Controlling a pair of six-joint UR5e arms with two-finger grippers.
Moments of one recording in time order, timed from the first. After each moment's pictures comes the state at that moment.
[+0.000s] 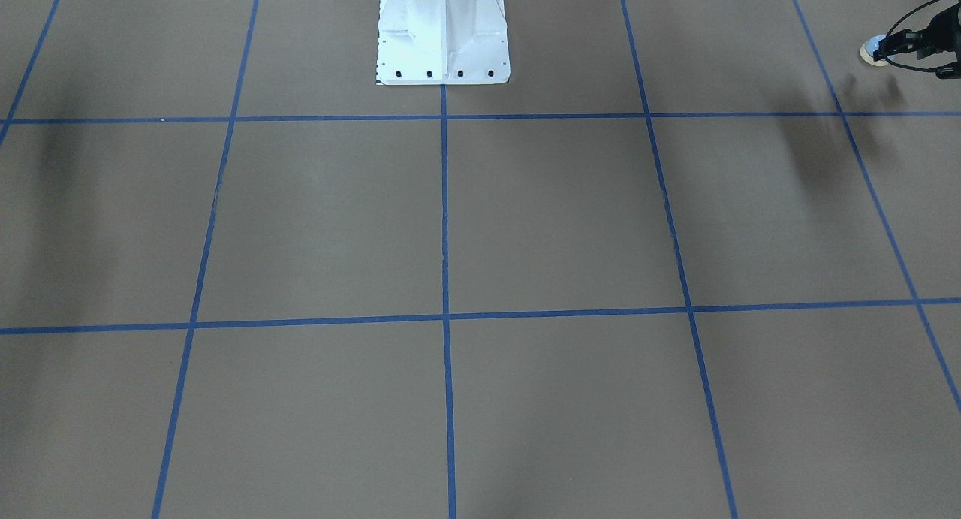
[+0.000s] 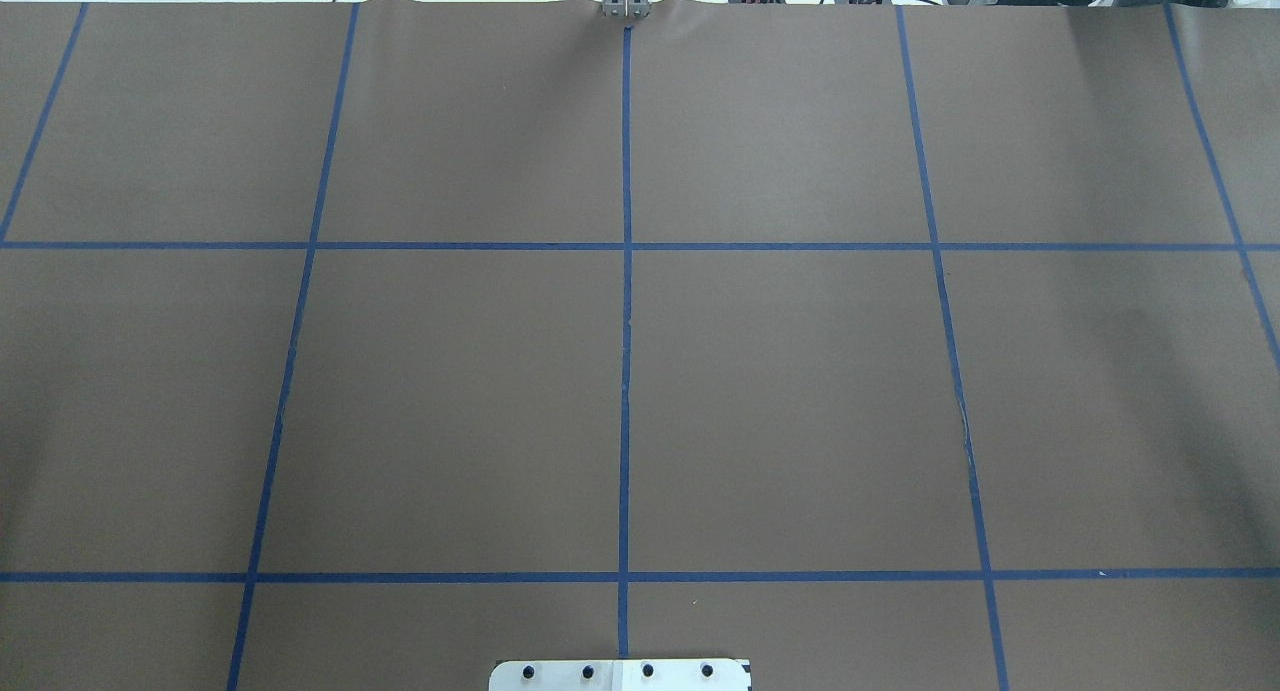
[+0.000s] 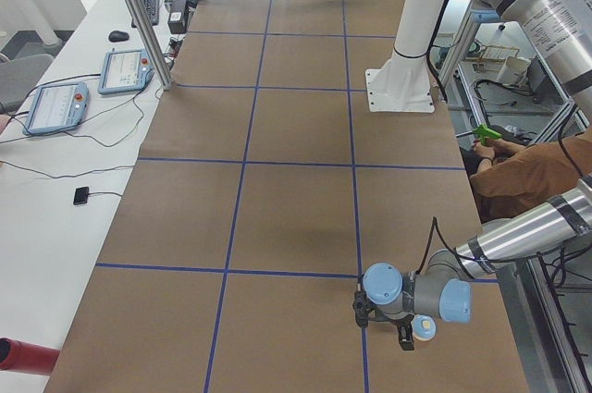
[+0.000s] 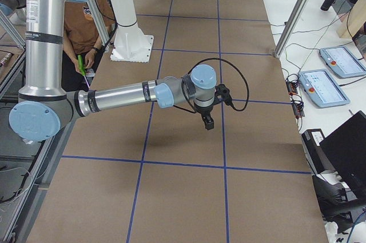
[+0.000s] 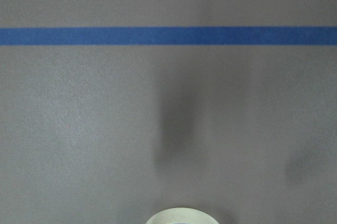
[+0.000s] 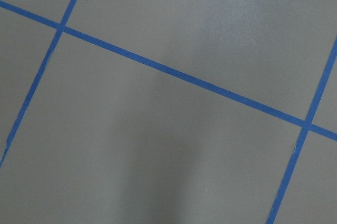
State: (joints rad) left arm -1.11 -0.97 -1.46 -2.16 -2.41 -0.24; right arm 1.40 -1.67 1.88 -1.44 2.40 -0.03
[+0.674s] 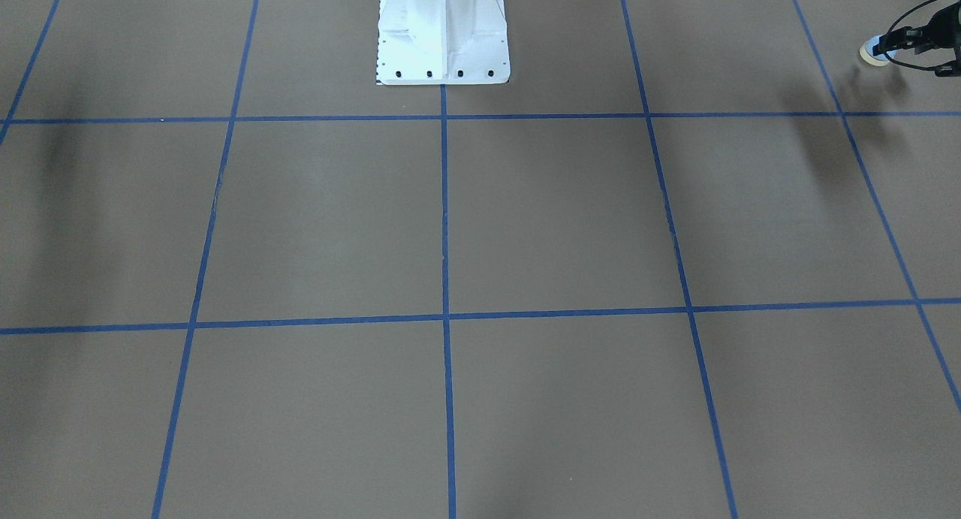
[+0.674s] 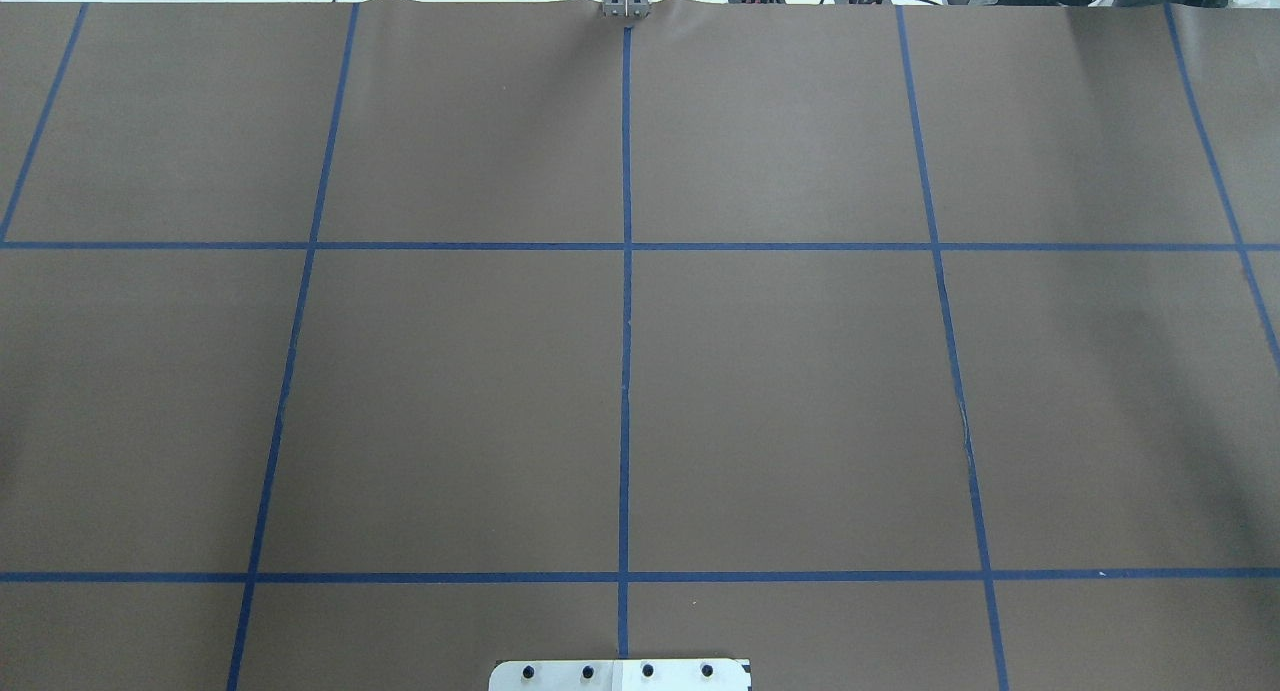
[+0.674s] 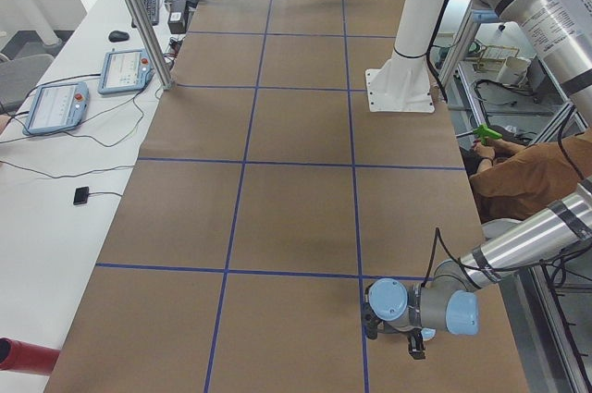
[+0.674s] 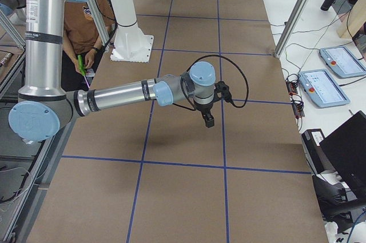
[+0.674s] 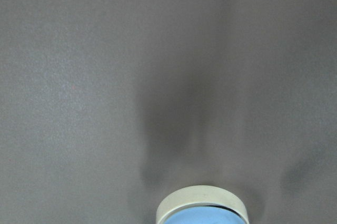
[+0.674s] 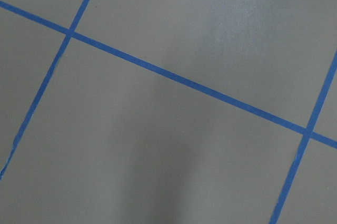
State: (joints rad) left arm -1.10 -0.98 -1.41 -2.17 -2.45 -0.22; right arm 1.40 -1.67 1.90 -1.44 2.40 -0.03
